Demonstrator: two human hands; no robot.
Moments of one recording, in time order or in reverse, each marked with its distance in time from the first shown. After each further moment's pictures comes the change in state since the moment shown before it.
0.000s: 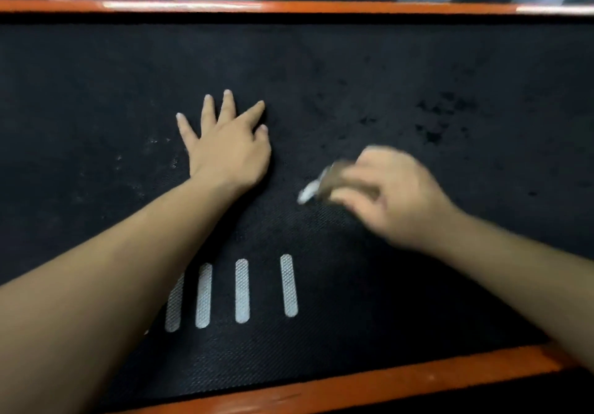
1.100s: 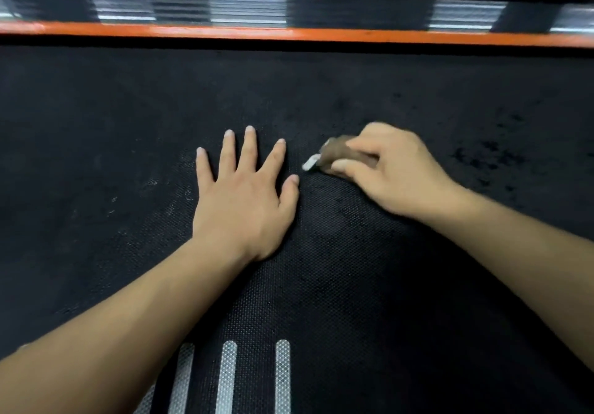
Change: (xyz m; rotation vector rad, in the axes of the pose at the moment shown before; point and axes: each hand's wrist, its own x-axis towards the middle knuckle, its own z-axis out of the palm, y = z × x) left_hand 0.003 0.009 0.010 0.193 0.007 0.053; right_hand 0.098 0.064 0.016 0.098 0.009 0.063
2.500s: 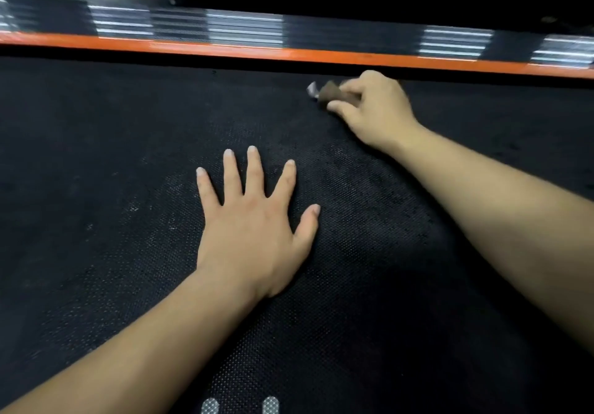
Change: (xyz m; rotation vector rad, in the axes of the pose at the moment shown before) left_hand 0.007 0.019 0.000 0.054 -0.013 0.043; right_hand 0.127 0.070 0.008 -0.124 0.122 0.237
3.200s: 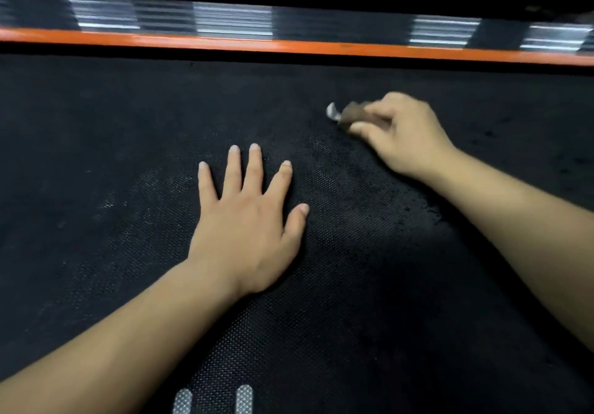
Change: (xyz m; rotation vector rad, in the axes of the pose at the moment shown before) left_hand 0.001 0.013 0.003 -0.002 -0.048 0.074; right_hand -0.070 0.037 -0.036 0.027 -0.041 -0.077
